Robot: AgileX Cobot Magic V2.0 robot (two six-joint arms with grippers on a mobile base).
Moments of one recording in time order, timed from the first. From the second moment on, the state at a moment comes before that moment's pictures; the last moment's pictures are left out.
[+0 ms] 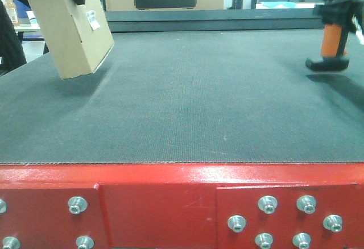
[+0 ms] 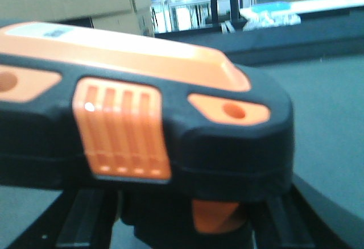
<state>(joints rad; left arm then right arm) -0.16 1.88 -1.76 0.05 0.79 -0.29 -0.18 2.08 -1.19 -0.08 -0.80 0.22</state>
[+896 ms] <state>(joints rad) -0.16 1.88 -1.76 0.06 0.81 -0.29 -0.18 2.08 -1.19 -0.08 -0.77 0.22</state>
